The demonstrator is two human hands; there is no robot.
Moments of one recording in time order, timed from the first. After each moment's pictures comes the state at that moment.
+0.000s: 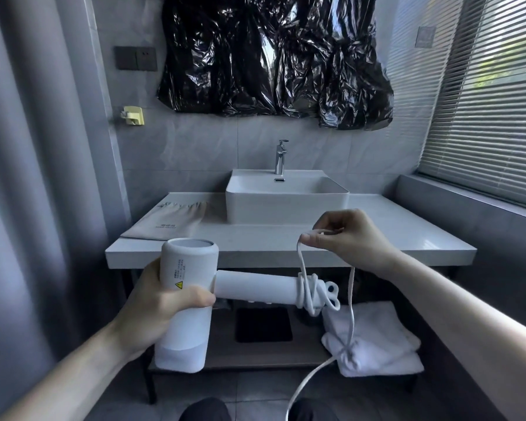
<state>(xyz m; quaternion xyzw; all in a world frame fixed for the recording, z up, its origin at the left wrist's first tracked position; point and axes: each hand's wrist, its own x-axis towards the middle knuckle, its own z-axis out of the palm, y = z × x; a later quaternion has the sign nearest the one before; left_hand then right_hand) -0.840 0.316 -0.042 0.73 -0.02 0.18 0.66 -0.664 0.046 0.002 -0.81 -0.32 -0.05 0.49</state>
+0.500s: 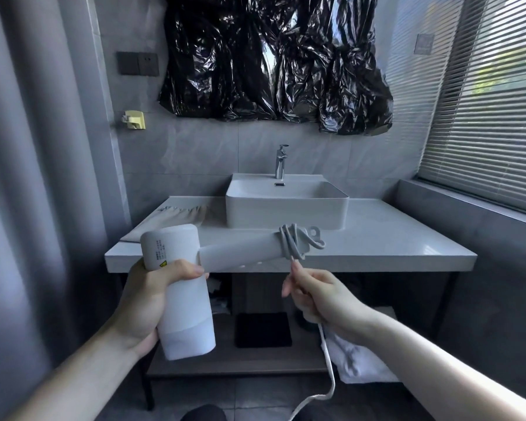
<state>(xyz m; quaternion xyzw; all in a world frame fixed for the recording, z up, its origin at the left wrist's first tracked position) -0.828 0.318 -0.040 0.62 0.06 0.22 0.75 -0.700 0.075 -0.066 -0.68 -0.26 0.20 0.66</state>
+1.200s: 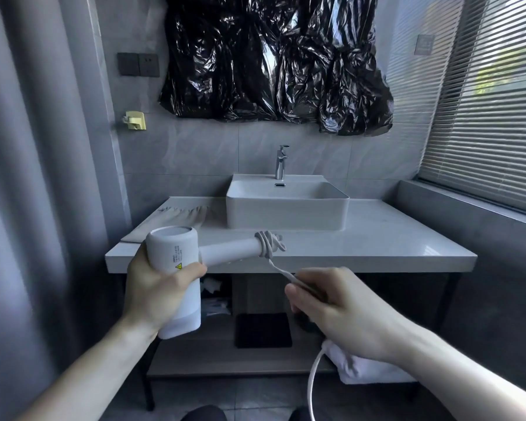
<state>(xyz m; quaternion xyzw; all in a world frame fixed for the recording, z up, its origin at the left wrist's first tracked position) -0.794 0.330 -0.058 0.69 0.13 0.39 0.60 -0.760 0.046 -0.015 -0.85 -0.40 -0.02 0.35</state>
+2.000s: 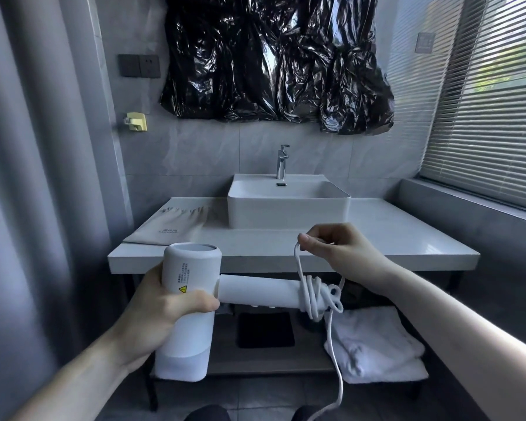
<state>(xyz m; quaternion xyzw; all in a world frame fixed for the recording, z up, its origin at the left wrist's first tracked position) -0.843 0.316 -0.040 0.73 0.01 0.18 0.66 -0.677 0.056 -0.004 -0.82 -0.32 -0.02 0.48</state>
